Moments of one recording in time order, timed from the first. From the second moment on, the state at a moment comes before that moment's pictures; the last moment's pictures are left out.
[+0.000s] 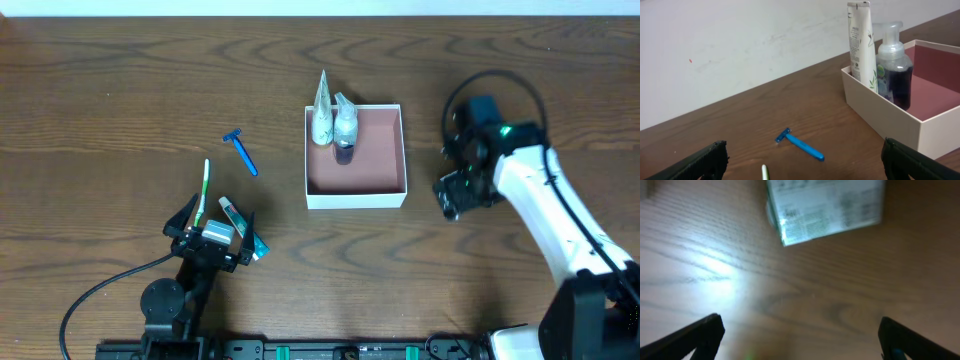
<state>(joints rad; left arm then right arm) -0.05 0.01 0.02 -0.10 0.23 0.27 0.19 1.59 1.11 -1.07 0.20 -0.17</state>
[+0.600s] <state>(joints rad) -0.05 0.01 0.02 -0.10 0.23 0.27 0.07 1.60 1.01 -0.63 0.11 -0.34</state>
